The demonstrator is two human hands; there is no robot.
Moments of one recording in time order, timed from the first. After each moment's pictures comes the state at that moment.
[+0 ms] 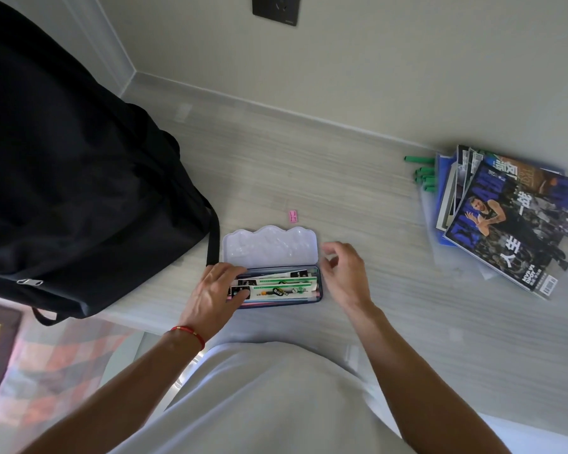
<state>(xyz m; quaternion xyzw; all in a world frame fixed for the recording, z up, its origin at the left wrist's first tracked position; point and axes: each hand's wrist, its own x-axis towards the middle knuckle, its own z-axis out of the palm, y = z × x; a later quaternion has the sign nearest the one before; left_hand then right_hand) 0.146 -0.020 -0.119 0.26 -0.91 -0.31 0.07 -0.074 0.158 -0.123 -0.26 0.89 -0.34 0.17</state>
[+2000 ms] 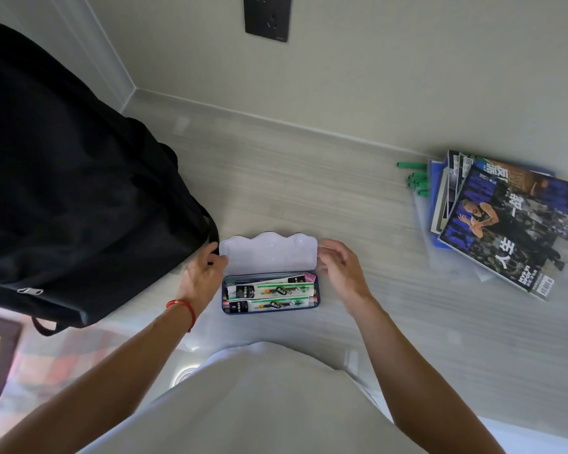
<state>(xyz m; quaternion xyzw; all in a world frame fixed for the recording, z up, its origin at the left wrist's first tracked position) 0.112 -0.051 -0.093 0.52 -0.67 -0.53 0.03 -0.083 0.150 -0.104 -0.05 0.79 -0.49 0.36</state>
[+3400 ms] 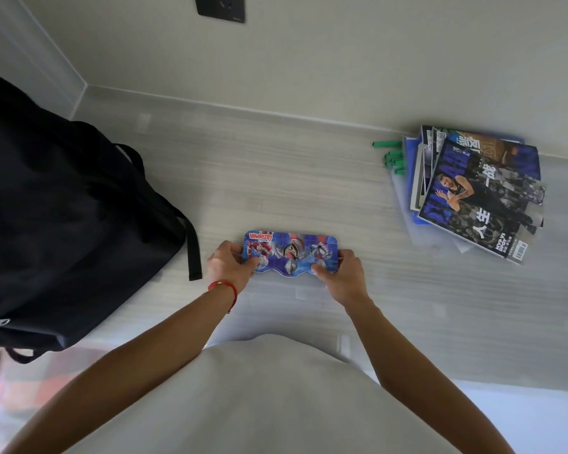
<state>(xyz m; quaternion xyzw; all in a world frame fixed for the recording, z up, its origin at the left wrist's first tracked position) 0.044 -0.014 -0.130 0.52 -0.71 -0.48 -0.01 -0.081 0.192 -0.136 -0.02 0.90 -0.33 0.30</state>
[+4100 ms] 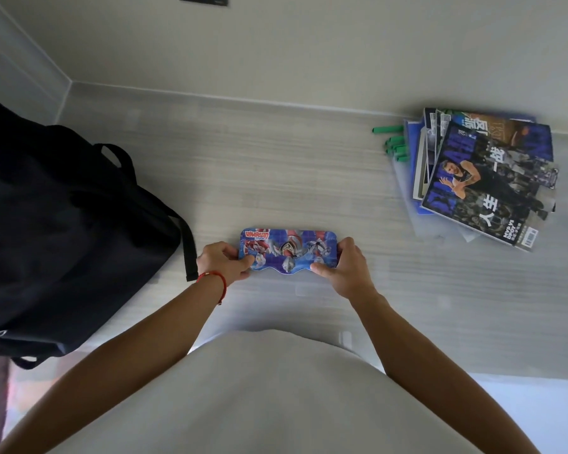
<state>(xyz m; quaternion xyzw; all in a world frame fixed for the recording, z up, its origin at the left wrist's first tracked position) 0.037 -0.030 -0.126 0.57 -0.62 -0.54 -0.07 -0.096 0.199 -0.144 -0.09 0.90 -0.30 0.30</state>
